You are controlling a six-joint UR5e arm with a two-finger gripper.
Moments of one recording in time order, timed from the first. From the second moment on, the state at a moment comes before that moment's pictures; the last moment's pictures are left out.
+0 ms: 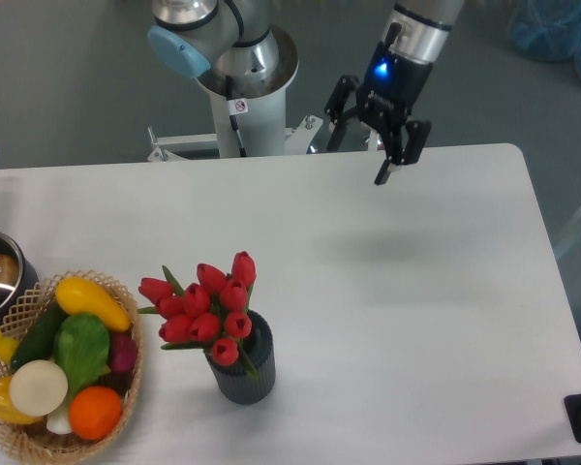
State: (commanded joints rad) arm 2.87 -1.51 -1.90 -1.32 0.91 1.79
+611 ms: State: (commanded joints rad) arm 2.76 -1.67 -1.90 -1.16 0.71 1.68
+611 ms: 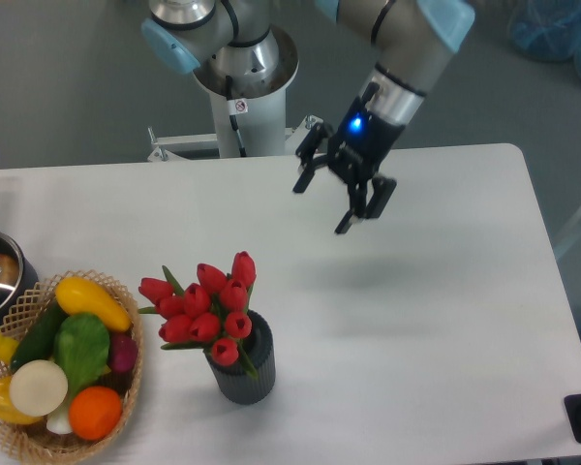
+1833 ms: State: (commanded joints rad) arm 2.69 -1.87 -1.82 -1.03 0.44 1.54
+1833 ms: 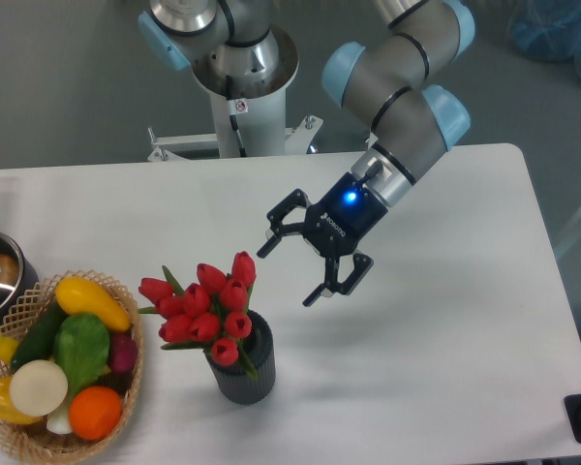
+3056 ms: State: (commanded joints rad) arm 2.59 -1.98 -1.73 -0.97 0.46 1.52
